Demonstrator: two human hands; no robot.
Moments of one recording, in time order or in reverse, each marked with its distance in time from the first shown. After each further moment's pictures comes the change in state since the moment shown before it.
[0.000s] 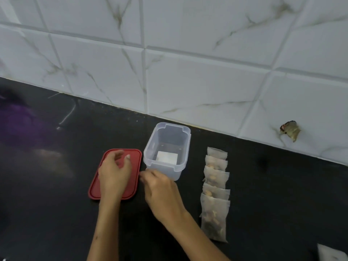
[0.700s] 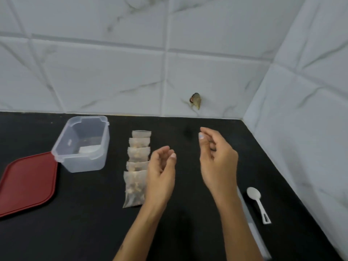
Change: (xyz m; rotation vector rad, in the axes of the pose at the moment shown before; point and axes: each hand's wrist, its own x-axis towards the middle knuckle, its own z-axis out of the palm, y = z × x) left_hand -0.239 0.126 0.107 -0.663 -0.733 -0.023; right_hand -0.159 0.063 -0.226 0.093 0.783 0.621
